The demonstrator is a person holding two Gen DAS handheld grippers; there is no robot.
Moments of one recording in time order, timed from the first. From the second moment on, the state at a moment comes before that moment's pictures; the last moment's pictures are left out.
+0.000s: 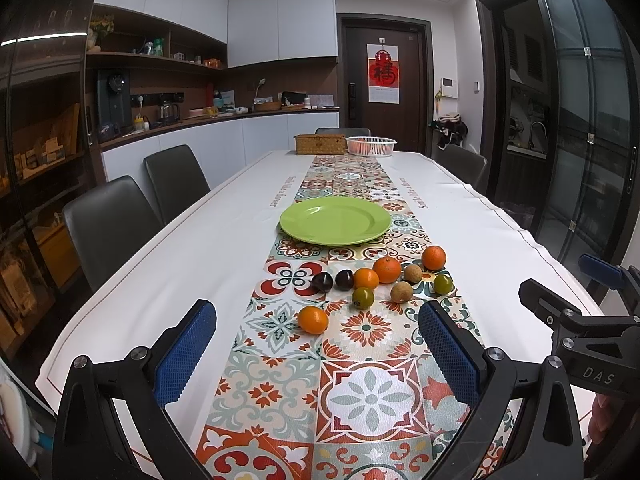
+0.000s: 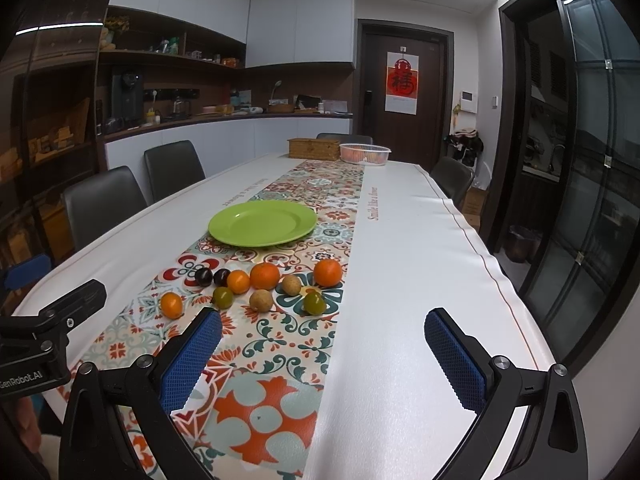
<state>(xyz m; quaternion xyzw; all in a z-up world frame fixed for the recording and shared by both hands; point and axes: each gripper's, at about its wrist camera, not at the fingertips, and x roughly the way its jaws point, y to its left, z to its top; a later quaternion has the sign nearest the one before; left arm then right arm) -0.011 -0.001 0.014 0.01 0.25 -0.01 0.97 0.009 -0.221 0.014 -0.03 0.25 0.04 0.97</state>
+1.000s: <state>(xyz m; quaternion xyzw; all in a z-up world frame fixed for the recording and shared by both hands) 0.010 0.007 -0.012 0.01 0.28 -0.01 0.96 0.034 -0.205 -0.014 -0.05 0.29 0.06 0.95</state>
